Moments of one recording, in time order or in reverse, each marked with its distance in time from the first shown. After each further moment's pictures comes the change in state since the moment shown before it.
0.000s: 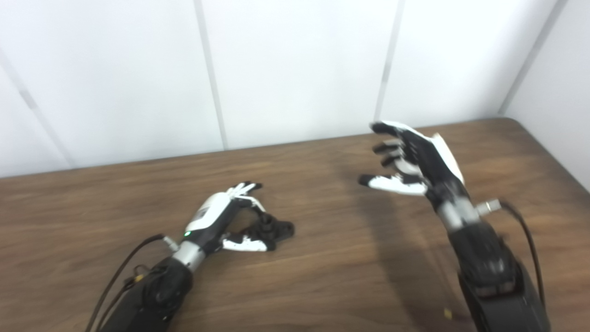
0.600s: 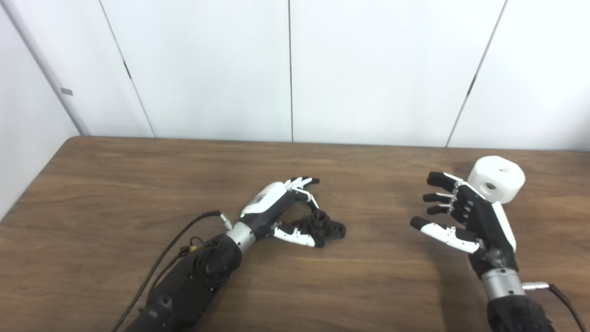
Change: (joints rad) left arm 0.027 0.018 0.026 -0.041 -0.067 -0.001 -0.052; right arm 0.204 0.270 -0.088 0.165 0.359 -0.329 -0.147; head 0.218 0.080
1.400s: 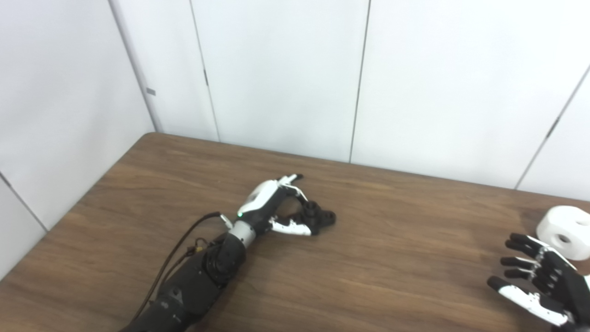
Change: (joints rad) left arm 0.031 0.092 0.094 -0.024 -0.057 0.121 0.095; right arm 0.030 -0.058 -0.054 0.089 0.059 -0.035 0.033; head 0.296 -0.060
